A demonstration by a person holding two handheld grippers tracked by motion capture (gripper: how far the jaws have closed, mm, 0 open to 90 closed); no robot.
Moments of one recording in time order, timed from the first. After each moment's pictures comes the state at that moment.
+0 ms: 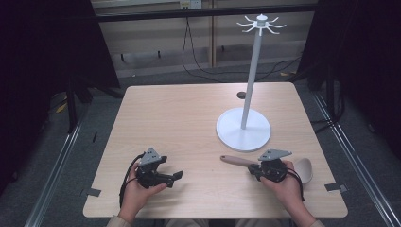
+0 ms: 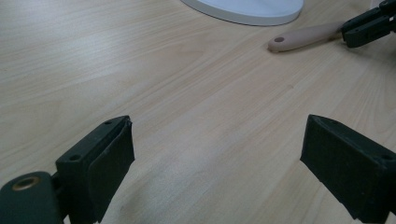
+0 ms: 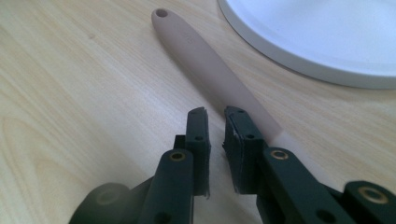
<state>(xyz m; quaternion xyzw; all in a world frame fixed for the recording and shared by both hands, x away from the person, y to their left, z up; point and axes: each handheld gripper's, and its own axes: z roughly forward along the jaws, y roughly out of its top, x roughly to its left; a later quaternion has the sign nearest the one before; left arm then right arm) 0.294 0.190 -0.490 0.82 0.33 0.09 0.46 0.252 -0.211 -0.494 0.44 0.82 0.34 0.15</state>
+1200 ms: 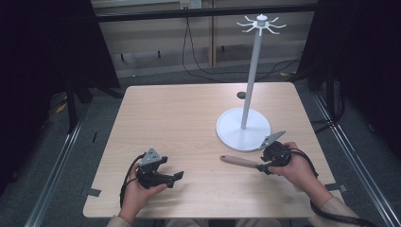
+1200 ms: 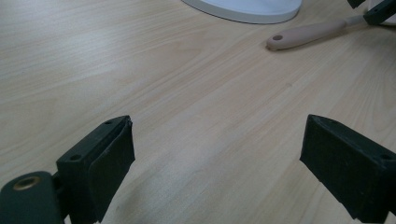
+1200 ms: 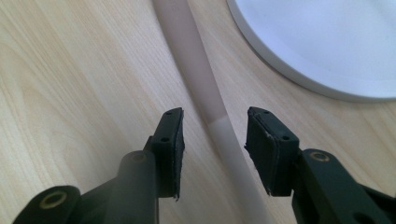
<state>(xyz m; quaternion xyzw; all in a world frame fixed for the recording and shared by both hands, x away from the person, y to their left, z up) 0.294 0.189 -0.491 0.82 0.33 0.09 0.46 0.287 -0.225 -0.453 0.35 0.91 0.21 0.09</state>
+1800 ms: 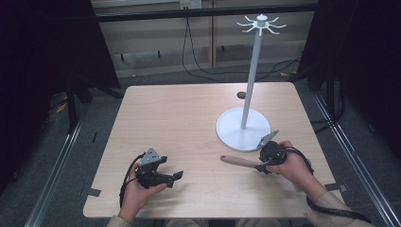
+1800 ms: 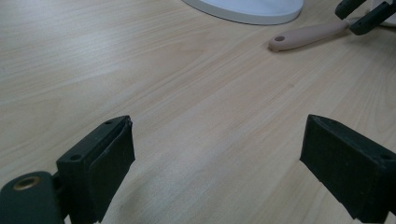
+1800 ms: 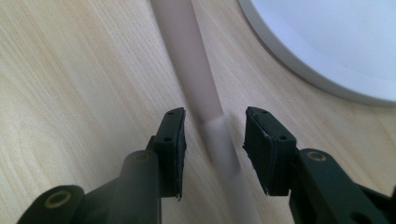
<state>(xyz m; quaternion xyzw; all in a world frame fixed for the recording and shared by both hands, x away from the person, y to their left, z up) 0.294 0.190 -0.492 0.82 0.33 0.09 0.46 0.299 -0.222 -0.466 0.34 0.92 0.18 0.08</state>
